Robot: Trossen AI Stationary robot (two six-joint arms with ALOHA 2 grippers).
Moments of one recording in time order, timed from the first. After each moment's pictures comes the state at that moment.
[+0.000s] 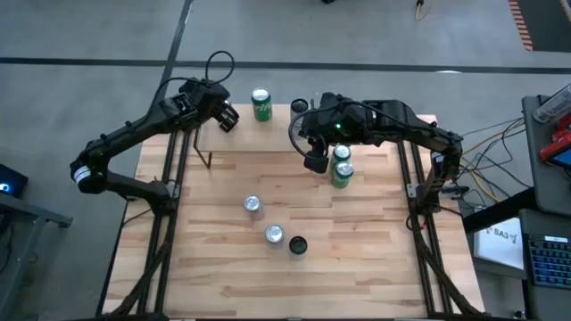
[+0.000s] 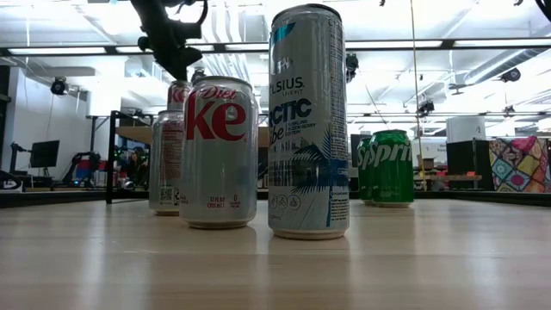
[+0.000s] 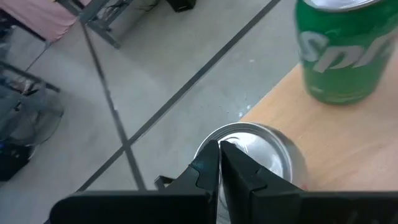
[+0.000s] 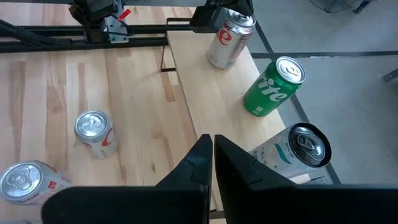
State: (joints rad) left arm 0.61 1.27 1.28 -0.76 -0.59 0.13; right arm -0.06 1.80 2.35 -1.24 0.29 -0.03
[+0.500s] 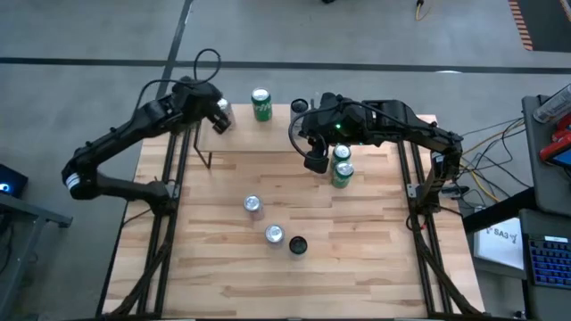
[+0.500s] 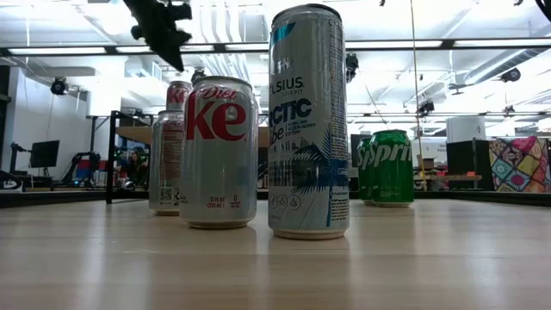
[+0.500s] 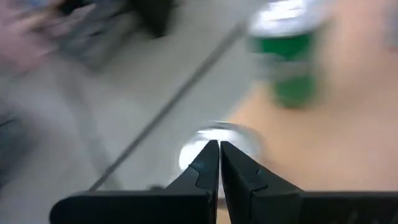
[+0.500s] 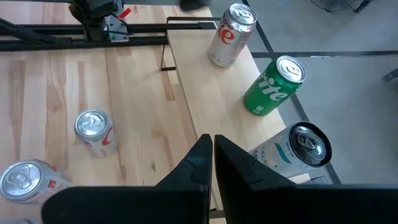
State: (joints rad) left arm 0.59 1.15 1.28 -0.79 -0.44 0.22; right arm -0.06 1.80 2.35 -1.24 0.29 -0.03
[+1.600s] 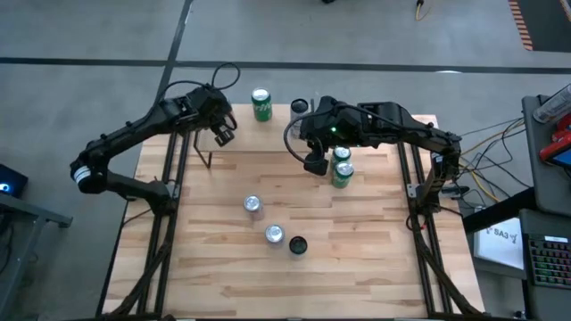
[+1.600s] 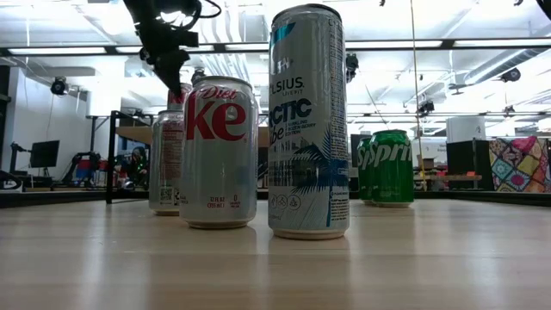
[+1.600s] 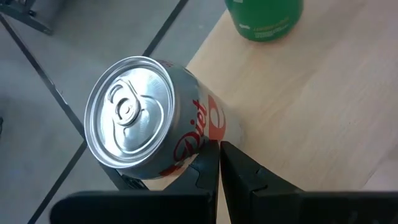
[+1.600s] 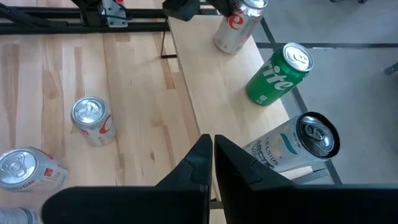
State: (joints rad) left arm 0.61 1.27 1.27 -0.93 -0.39 0.18; right arm -0.06 1.80 2.31 -1.25 0.29 -0.03
